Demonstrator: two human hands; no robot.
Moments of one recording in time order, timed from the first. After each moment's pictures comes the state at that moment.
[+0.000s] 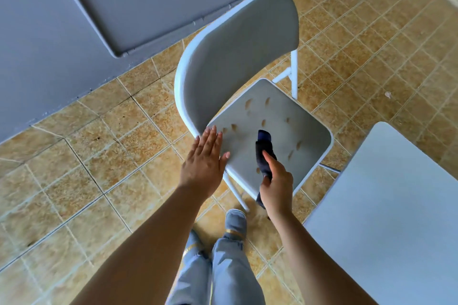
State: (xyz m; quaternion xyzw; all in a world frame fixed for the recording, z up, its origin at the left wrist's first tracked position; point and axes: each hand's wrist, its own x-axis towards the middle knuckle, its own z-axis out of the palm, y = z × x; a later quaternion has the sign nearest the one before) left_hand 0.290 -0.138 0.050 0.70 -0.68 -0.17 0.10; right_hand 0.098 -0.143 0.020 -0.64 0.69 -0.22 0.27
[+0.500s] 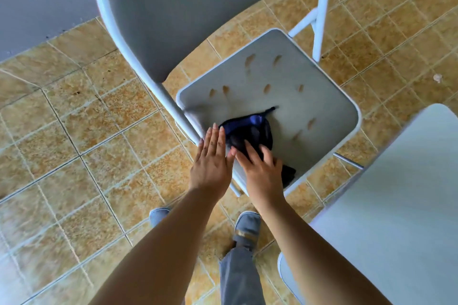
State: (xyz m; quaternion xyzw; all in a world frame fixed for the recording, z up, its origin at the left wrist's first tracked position) left_hand 0.176 -0.131 -0.099 0.78 -0.56 -0.25 0.10; right_hand 0.038 -0.160 -0.115 -0.87 0.49 0.01 0.04
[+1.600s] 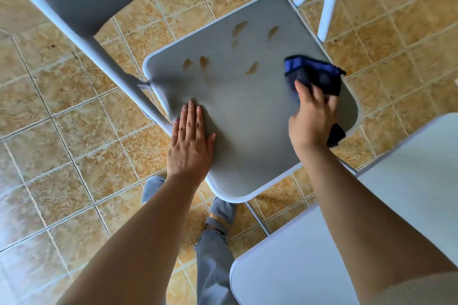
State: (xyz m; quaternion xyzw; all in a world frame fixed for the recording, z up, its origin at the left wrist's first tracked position) left_hand 0.129 -0.156 -0.162 0.84 -0.51 -0.15 0.05; right_hand -0.048 -0.320 -0.122 -0.77 0.64 -0.03 0.06
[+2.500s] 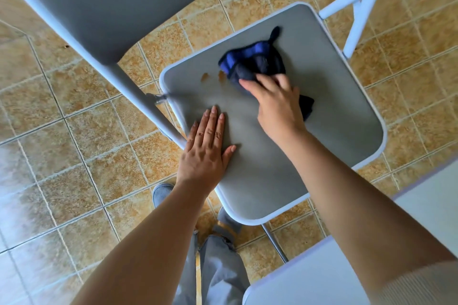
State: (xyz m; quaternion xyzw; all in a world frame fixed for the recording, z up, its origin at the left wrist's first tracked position) left_hand 0.151 -0.170 -0.175 0.81 -0.58 -0.10 0.04; right_hand 0.053 -0.345 -0.141 -0.91 0.40 0.01 0.08
